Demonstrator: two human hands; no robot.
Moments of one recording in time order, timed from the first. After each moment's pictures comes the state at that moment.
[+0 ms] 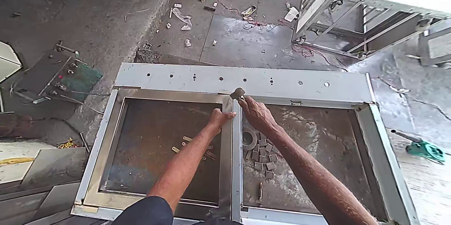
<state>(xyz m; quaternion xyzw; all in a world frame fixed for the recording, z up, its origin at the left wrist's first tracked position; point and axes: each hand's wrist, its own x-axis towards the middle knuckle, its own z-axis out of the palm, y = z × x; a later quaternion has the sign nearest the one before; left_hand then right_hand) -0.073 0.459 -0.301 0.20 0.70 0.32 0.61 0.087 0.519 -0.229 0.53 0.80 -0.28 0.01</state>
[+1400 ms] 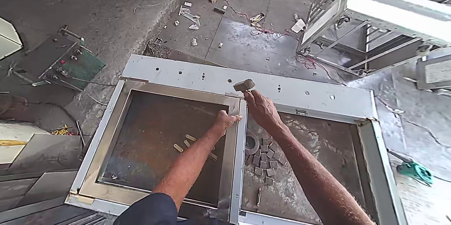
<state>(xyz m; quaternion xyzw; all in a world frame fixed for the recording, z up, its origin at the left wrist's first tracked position) -0.073 0.458 -0.301 0.21 0.70 0.31 0.60 0.059 0.533 -0.206 0.51 0.82 -0.27 -0.07</state>
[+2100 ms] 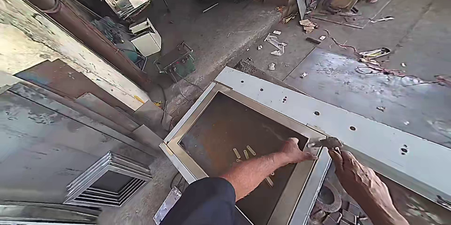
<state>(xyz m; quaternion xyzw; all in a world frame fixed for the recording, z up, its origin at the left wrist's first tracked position) -0.093 0.427 -0.276 0.36 0.71 0.30 0.52 0.083 0.492 -0.237 0.52 0.84 -0.18 0.03</state>
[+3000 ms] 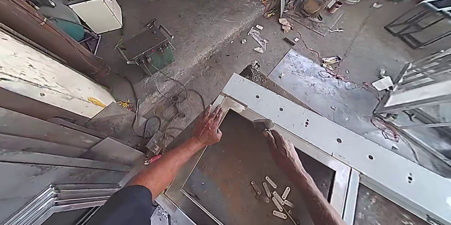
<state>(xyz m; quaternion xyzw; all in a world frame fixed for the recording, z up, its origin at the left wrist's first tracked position) -0.478 0.265 -0.307 0.55 0.82 0.11 0.13 -0.230 0.421 -0.227 0.42 0.86 -0.29 0.02</state>
